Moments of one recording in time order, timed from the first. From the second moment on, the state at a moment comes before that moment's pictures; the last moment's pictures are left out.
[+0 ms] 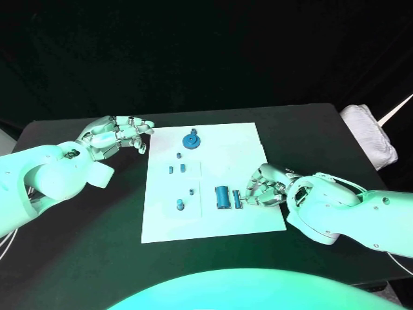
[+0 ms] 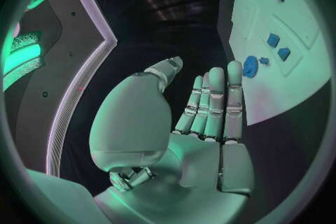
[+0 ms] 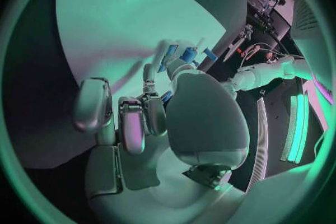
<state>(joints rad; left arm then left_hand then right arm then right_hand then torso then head) 1.17 -0.94 -0.05 1.45 -0.16 -0.01 0.27 1.31 -0.20 0.41 0.10 0.26 0.75 0.20 0.34 0.28 0.75 0.16 0.63 0.20 0.90 0.09 1.24 0.44 0.17 0.88 0.19 0.91 0.85 1.07 -1.02 -0.20 1.86 -1.33 -0.48 -0.51 1.25 -0.22 0.24 0.29 0.22 1.09 0.06 0.34 0.45 1.47 -0.02 1.37 1.31 1.47 -0.08 1.55 1.31 0.08 1.46 0.03 1.09 1.31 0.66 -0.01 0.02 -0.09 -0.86</state>
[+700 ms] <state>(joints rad) 1.14 -0.83 -0.05 1.36 -0.07 -0.13 0.41 1.42 -0.19 0.34 0.21 0.26 0.75 0.19 0.38 0.22 0.82 0.18 0.49 0.07 0.74 0.14 0.73 0.22 0.17 0.77 0.25 0.45 0.56 1.18 -0.86 -0.17 1.45 -0.51 -0.52 0.16 1.41 -0.21 0.34 0.28 0.20 0.88 0.18 0.24 0.42 1.04 0.11 0.32 0.72 1.04 0.06 0.69 0.64 0.17 0.99 0.16 0.08 0.95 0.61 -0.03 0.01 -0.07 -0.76</state>
